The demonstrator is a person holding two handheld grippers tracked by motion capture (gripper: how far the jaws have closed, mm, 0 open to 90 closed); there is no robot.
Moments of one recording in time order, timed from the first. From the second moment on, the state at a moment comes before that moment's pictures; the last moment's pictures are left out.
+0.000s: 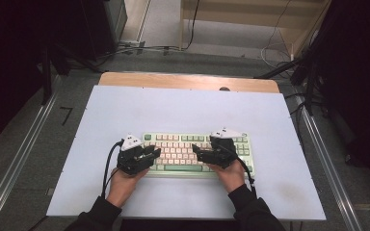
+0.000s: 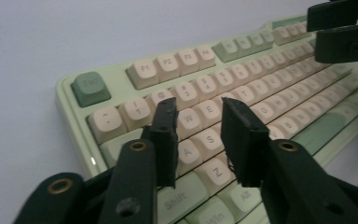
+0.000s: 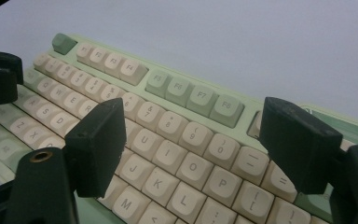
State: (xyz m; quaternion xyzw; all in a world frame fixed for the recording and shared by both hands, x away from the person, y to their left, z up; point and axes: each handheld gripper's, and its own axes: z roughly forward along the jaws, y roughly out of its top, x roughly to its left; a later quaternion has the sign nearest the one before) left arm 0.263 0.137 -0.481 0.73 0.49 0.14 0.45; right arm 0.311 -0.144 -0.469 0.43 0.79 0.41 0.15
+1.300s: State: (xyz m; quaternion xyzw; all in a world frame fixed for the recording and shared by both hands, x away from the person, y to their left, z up) left arm 0.296 0.085 -0.481 0.77 0.49 0.13 0.40; right arm 0.313 -0.149 -0.469 0.44 0.79 0.40 0.15
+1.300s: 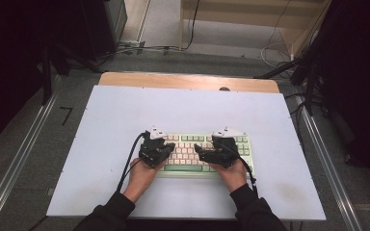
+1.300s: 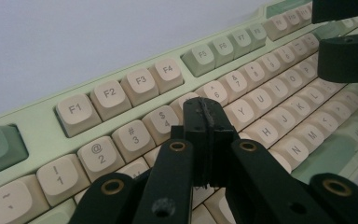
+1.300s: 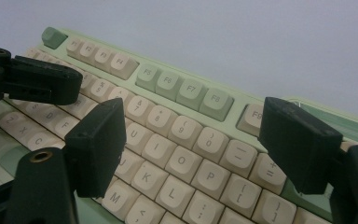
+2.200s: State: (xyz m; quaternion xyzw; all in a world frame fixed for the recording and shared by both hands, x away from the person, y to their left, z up) left arm 0.287 0.097 -0.464 0.75 0.48 0.15 0.43; right arm 0.313 -0.152 -0.468 0.44 0.79 0.40 0.14
